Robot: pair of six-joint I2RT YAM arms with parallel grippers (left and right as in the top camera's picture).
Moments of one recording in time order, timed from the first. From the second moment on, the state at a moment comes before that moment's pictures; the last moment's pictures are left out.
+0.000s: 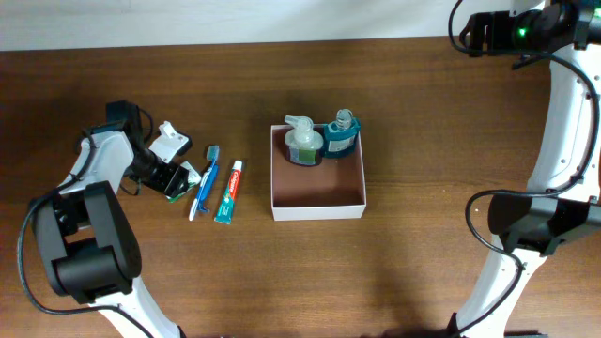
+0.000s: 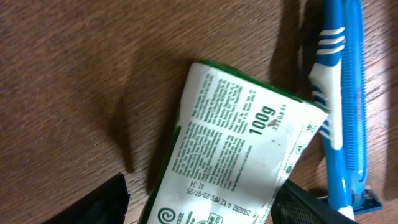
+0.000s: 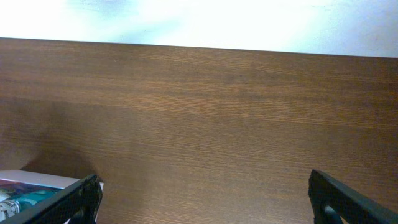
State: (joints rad) left arm 0.21 2.03 1.38 -0.85 0.15 0.72; right arm -0.22 2.22 2.66 -1.36 -0.27 -0.22
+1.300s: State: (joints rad) left arm 0.10 2.03 1.39 -0.88 0.08 0.71; right arm -0.22 2.22 2.66 -1.36 -0.27 -0.22
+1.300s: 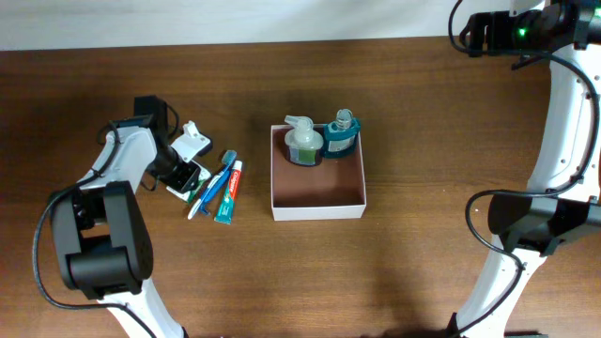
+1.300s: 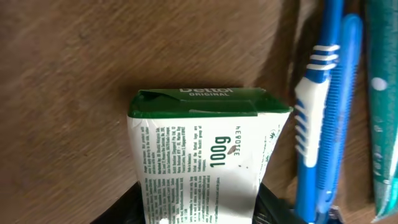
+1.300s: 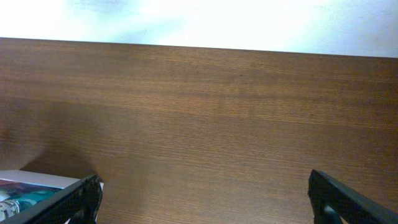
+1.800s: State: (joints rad) left arm 0.02 2.04 1.82 -1.05 0.02 0.53; right arm -0.22 2.22 2.66 -1.36 -0.27 -0.22
